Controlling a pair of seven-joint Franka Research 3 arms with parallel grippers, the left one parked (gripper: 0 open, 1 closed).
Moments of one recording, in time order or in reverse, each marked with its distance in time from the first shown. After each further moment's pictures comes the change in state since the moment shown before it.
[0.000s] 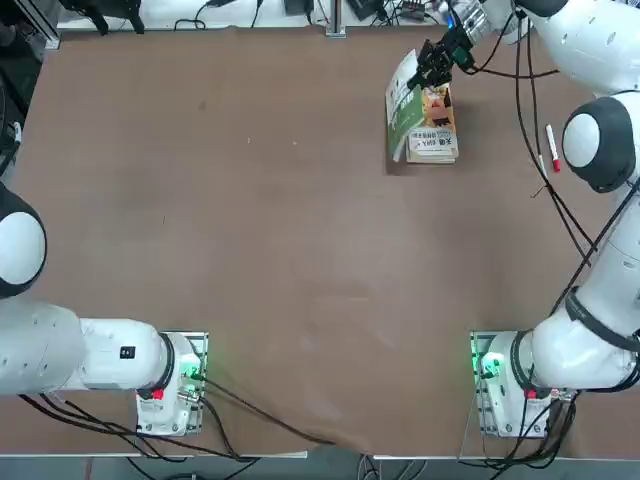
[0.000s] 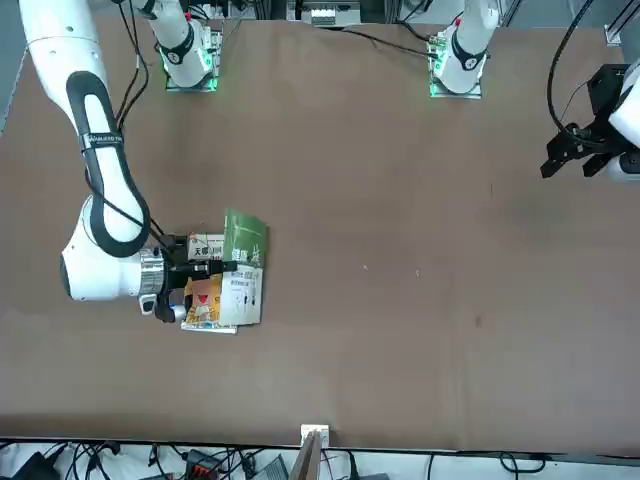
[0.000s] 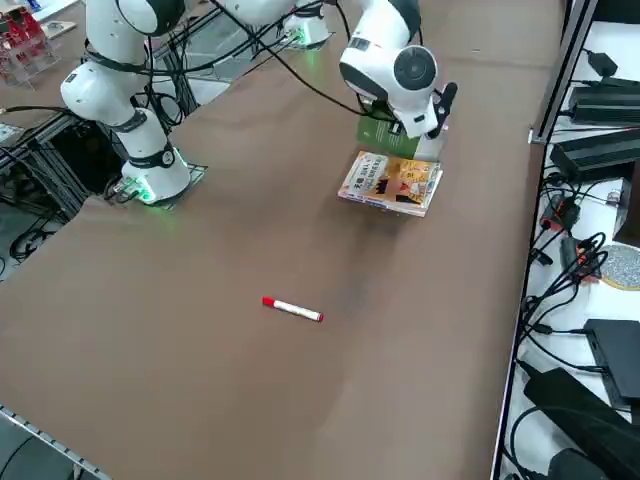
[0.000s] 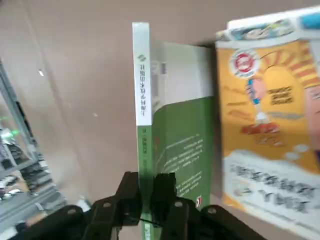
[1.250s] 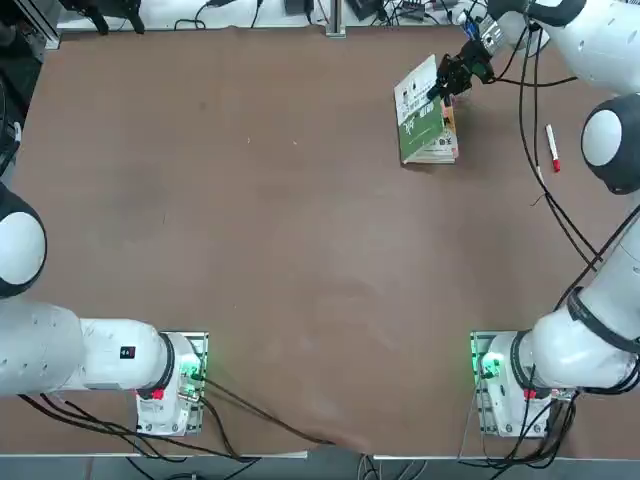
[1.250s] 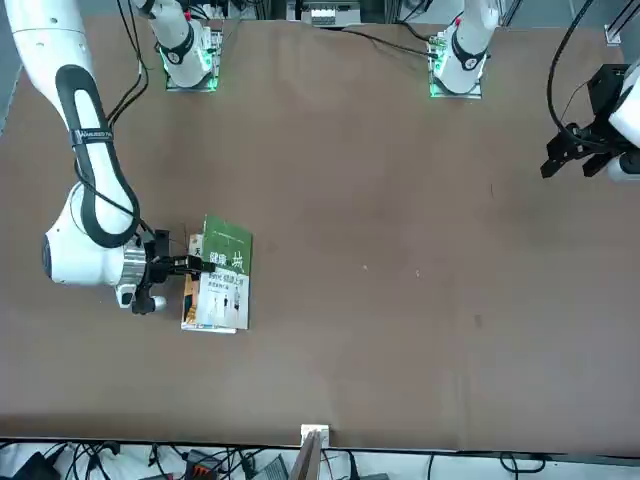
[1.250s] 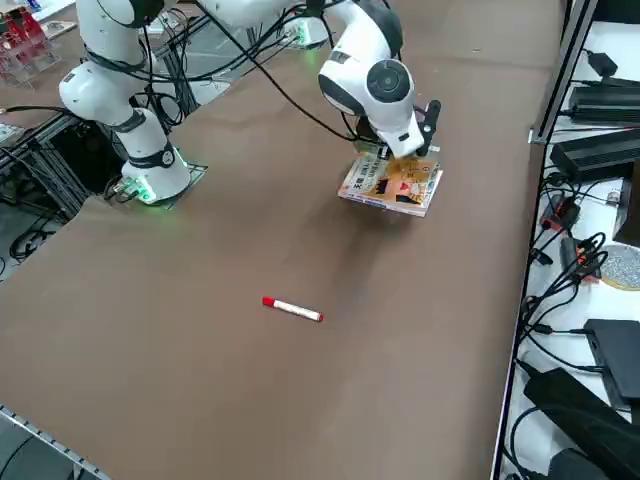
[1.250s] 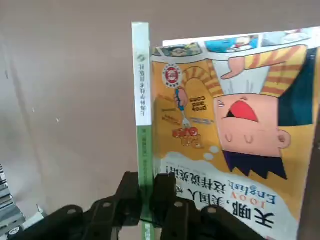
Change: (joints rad) arm -0.070 -0.083 -0.001 -0.167 -0.068 0.132 -0.126
